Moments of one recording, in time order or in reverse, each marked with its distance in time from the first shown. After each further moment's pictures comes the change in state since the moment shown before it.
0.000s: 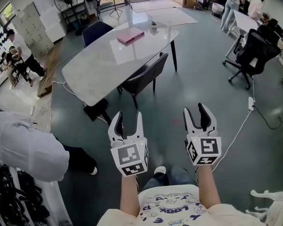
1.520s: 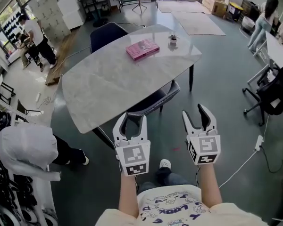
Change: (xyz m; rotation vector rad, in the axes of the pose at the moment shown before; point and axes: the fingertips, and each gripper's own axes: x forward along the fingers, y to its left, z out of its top) left arm 0.312 -0.009 0.016 0.098 0.102 0.151; right arm 0.341 -0.105 -0.012 -0.104 0.088 0.274
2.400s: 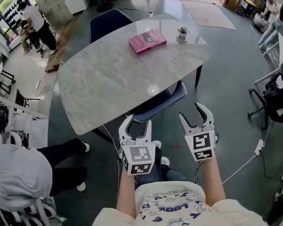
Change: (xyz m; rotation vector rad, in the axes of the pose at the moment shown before) left arm 0.097 -0.008 -0.052 0.086 0.221 -0.056; right arm 0.115 -0.006 -0.058 -0.255 0.218 0.184
